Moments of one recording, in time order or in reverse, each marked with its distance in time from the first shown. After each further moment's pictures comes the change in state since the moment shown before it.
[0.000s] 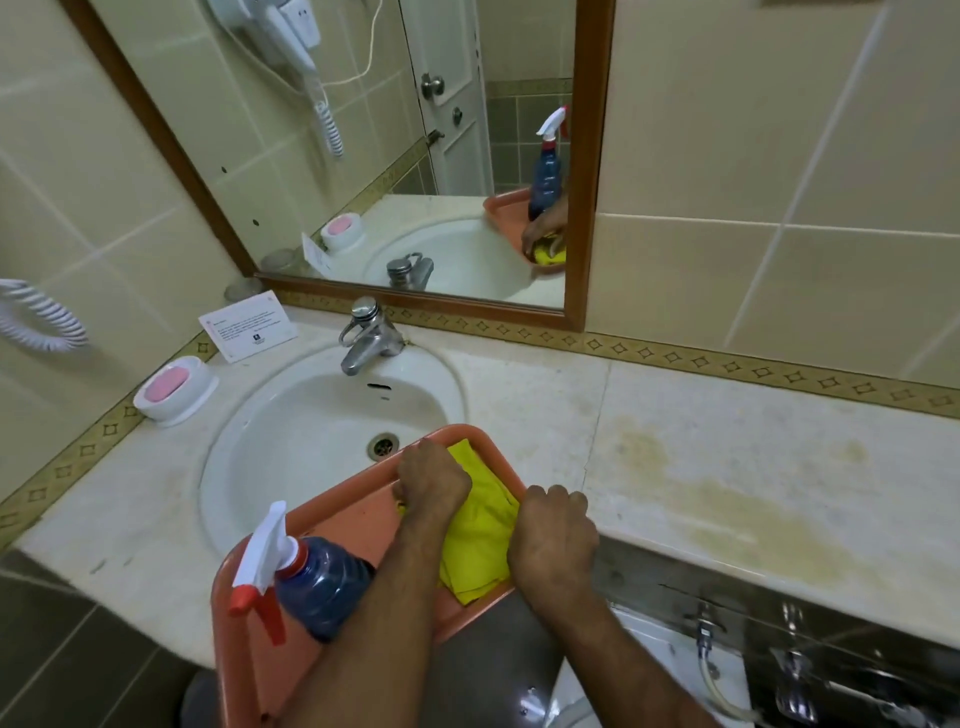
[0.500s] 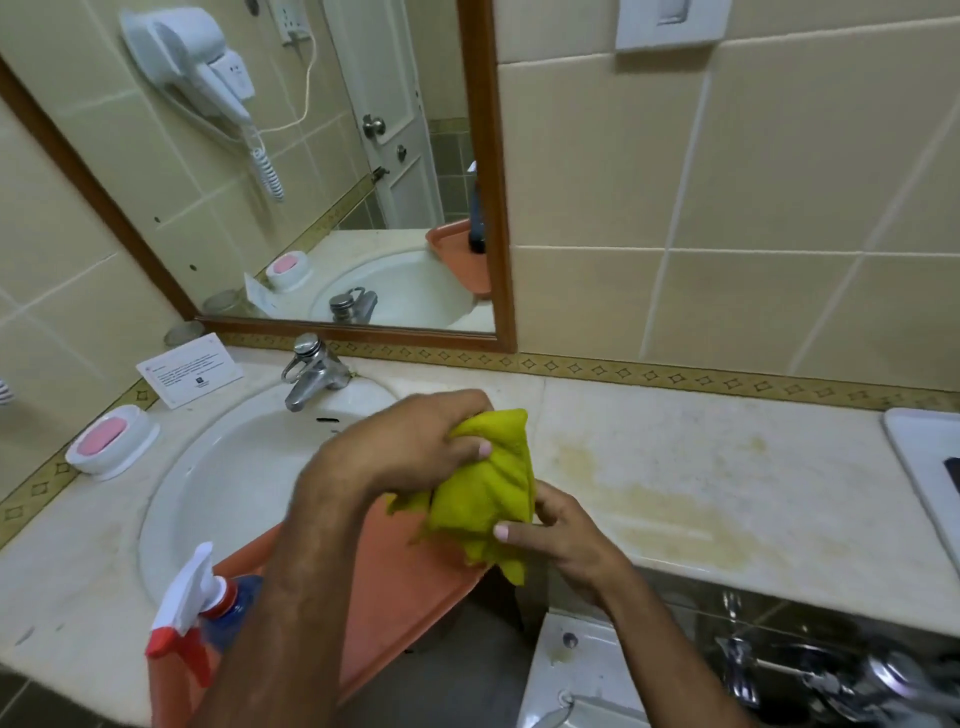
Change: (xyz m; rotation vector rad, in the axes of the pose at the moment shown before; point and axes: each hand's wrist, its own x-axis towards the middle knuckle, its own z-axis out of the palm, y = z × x) left_hand -0.118 0.097 -0.160 0.108 -0.399 0.861; right_hand 0.001 0.100 -0.054 1.464 -0.422 -0.270
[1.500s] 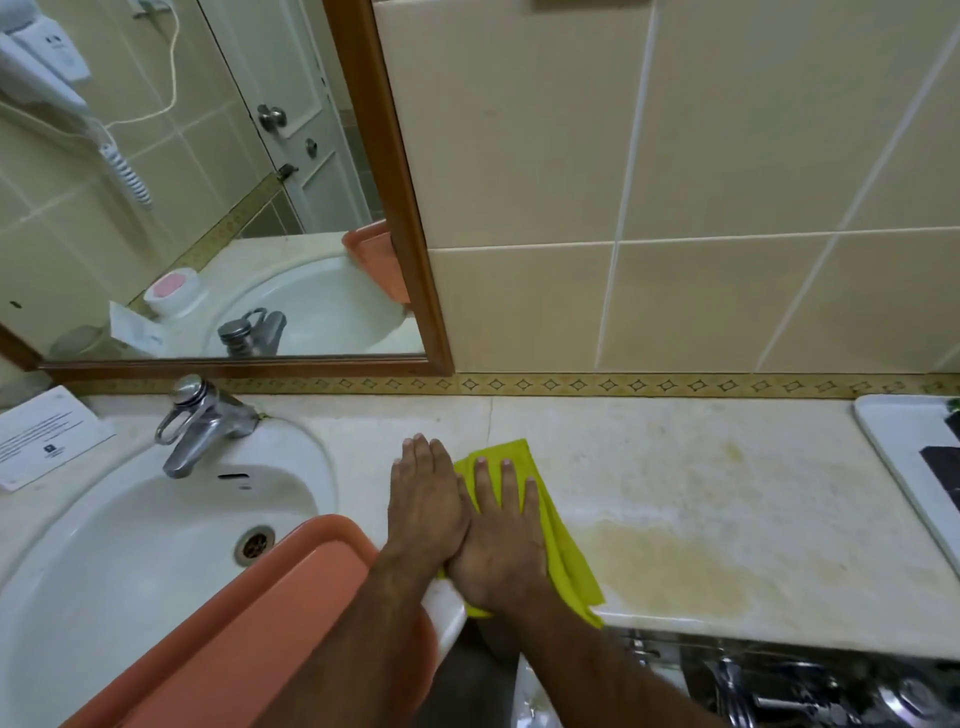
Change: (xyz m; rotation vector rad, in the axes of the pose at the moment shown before) left_hand 0.177 -0.087 0.170 0.336 0.232 -0.216; right_hand 0.118 0.087 -0.033 -1.562 0.377 0.101
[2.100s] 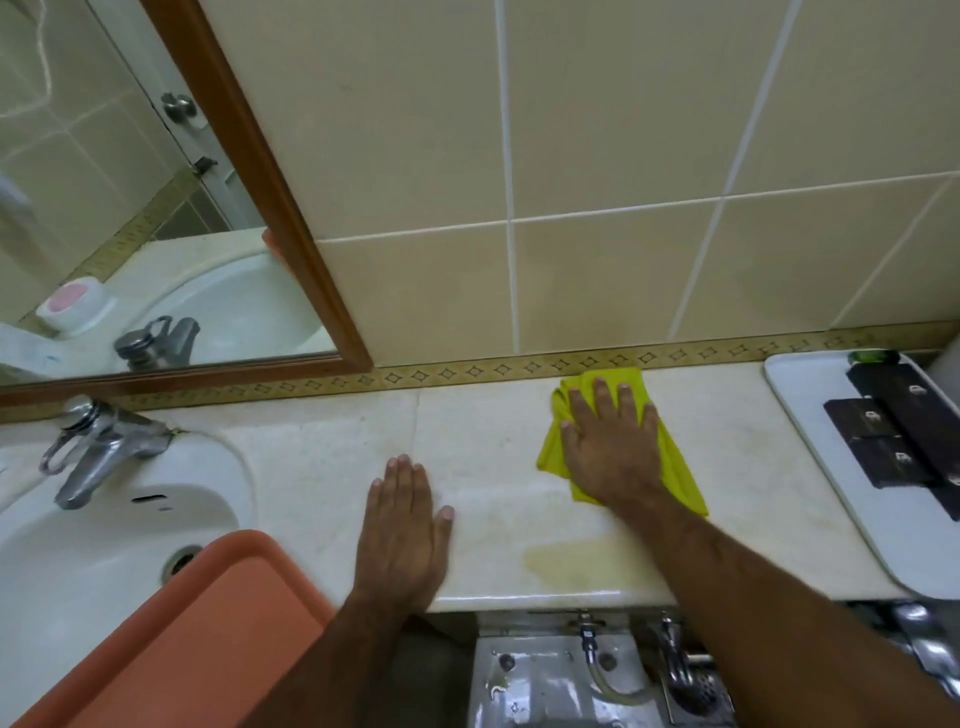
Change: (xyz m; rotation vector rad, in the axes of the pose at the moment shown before) left_hand -0.034 0.034 0.056 -0.021 0.085 0.220; right_hand 0.009 0.220 -0.053 -0.084 0.178 0.377
